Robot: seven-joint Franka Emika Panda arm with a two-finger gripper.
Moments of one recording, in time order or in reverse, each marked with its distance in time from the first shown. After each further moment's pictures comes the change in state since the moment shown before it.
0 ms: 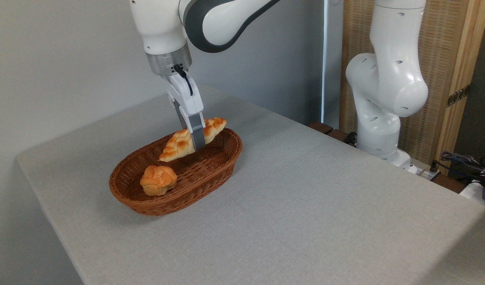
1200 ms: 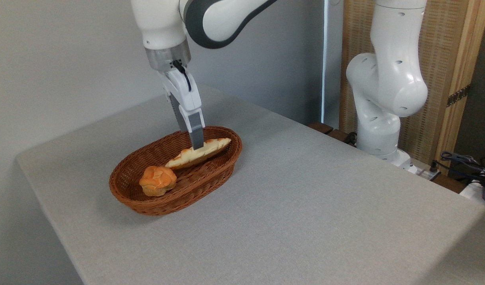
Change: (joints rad) arm -0.010 -0.015 0.019 0.020 0.001 0.014 0.000
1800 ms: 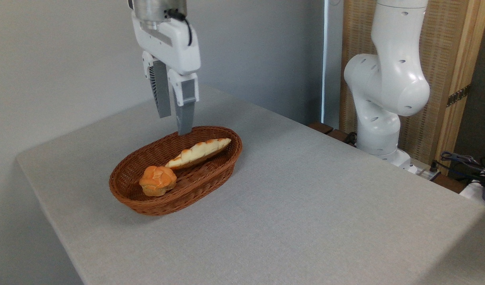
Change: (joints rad) arm 0.111 -0.020 0.073 0.233 0.087 -0.112 0.002
